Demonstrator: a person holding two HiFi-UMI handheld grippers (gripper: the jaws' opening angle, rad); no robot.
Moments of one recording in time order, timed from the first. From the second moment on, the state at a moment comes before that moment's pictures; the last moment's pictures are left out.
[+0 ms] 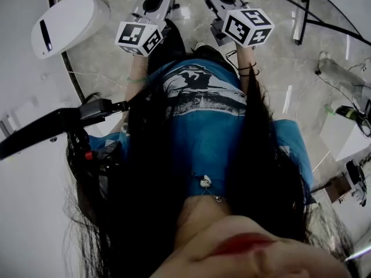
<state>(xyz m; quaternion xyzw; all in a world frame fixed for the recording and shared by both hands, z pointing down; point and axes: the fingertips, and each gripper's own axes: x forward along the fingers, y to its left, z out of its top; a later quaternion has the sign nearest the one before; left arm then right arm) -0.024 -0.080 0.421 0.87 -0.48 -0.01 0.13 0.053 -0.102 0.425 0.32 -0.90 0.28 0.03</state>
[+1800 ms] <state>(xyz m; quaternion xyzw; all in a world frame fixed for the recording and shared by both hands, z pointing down) -0.028 0.325 0.440 0.87 -0.48 0.01 0.15 0.032 0.289 0.445 0.32 -0.90 0.30 0.06</state>
